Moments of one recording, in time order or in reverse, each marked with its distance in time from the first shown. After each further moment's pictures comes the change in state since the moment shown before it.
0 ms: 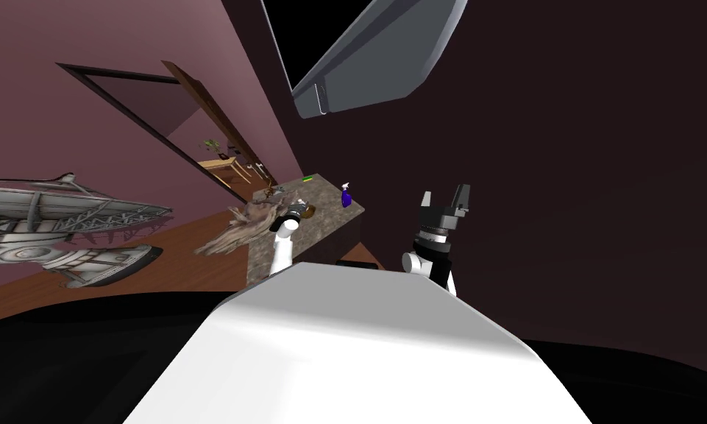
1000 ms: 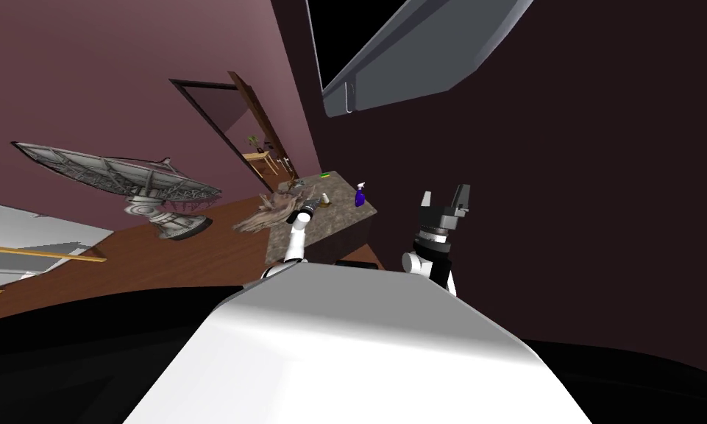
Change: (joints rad) left arm -0.169 -0.064 -0.059 0.159 0.061 0.008 -0.129; right arm 0.000 0.000 0.000 0.000 0.000 0.000 0.000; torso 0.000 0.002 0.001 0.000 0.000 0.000
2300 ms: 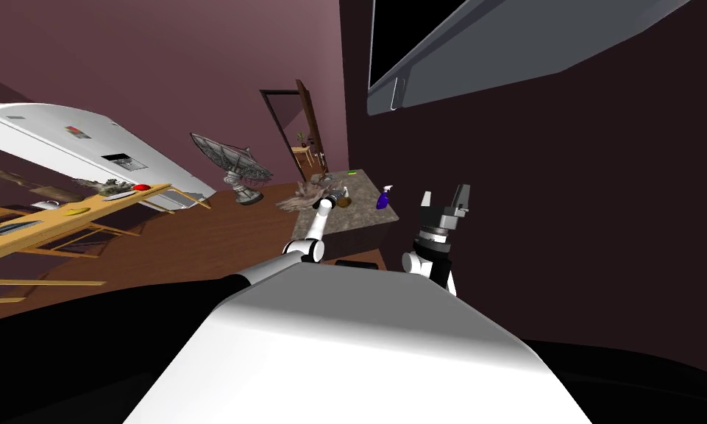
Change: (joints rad) left arm -0.353 -0.121 -0.103 0.322 0.109 0.011 -0.244; right arm 0.000 0.000 0.000 0.000 0.000 0.000 0.000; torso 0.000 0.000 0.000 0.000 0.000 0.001
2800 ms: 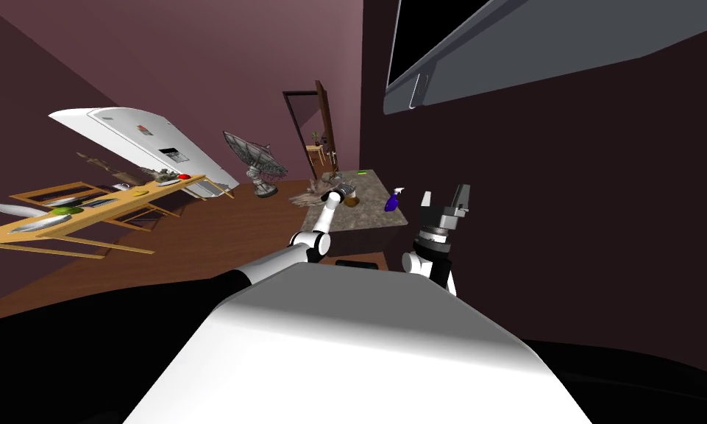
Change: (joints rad) left arm -0.156 -0.059 -0.007 0.090 -0.066 0.032 -0.034; right arm 0.000 0.000 0.000 0.000 0.000 0.000 0.000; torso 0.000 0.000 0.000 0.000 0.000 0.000
